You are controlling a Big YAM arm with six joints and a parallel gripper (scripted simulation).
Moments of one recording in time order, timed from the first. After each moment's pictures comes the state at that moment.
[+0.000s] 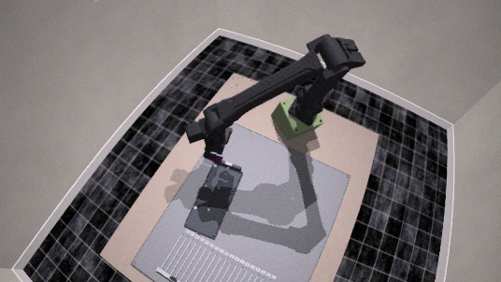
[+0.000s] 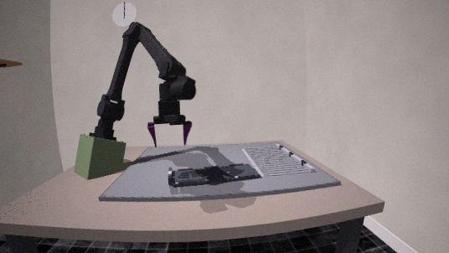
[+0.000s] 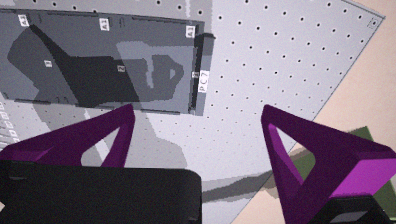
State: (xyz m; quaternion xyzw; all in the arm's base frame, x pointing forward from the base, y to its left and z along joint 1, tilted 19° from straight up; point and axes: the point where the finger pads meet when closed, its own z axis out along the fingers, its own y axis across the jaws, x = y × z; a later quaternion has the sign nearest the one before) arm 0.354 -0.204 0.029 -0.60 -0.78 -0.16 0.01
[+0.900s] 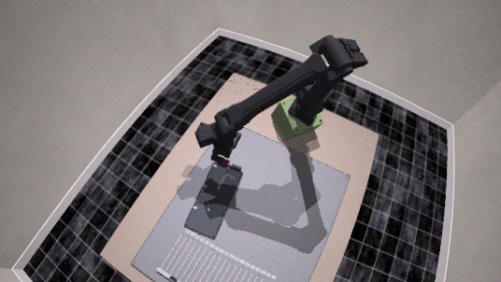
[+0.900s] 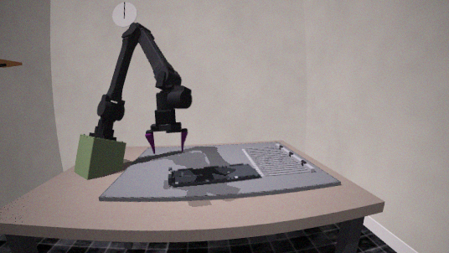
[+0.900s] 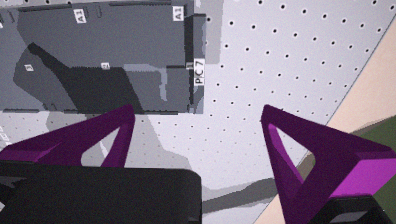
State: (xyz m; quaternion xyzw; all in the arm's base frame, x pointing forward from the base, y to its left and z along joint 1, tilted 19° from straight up) arm 0.345 -0.174 0.006 -0.64 -0.75 -0.16 0.01
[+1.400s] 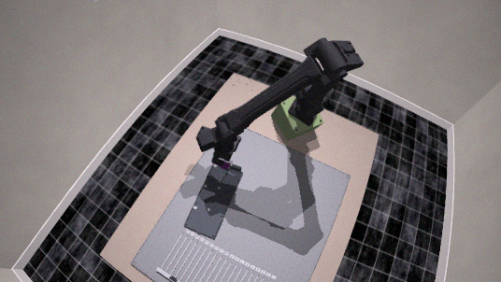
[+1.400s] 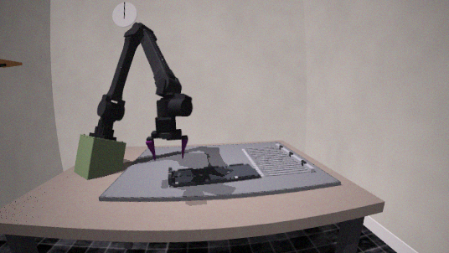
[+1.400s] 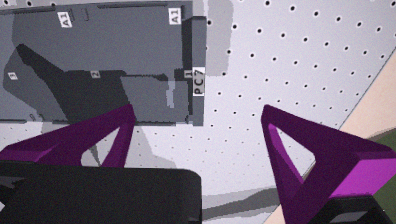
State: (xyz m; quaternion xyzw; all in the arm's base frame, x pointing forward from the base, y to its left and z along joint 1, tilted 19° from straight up) arm 0.349 -0.168 -0.017 -0.64 -0.75 -0.16 0.01
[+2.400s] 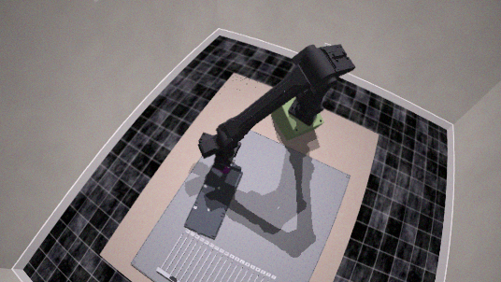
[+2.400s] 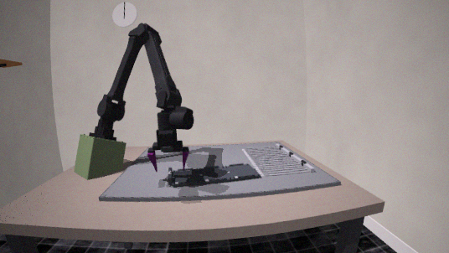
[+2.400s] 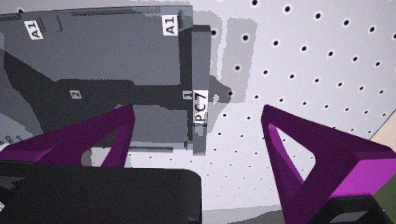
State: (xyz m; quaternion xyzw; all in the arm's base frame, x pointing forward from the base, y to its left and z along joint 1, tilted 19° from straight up) arm 0.358 -0.157 -0.057 -0.64 -0.75 -0.16 0.01
